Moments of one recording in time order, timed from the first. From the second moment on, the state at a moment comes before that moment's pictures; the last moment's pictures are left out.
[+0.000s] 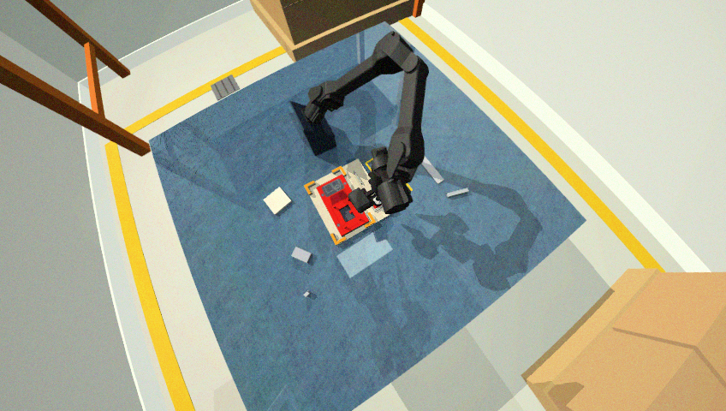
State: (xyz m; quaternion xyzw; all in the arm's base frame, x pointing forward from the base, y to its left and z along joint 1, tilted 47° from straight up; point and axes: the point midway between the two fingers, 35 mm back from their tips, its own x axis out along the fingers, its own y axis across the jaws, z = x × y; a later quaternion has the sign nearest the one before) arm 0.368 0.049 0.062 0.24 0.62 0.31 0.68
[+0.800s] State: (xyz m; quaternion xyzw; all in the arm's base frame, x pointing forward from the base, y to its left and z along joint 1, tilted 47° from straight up) arm 0.364 0.080 0.031 0.24 0.63 0.31 0.67
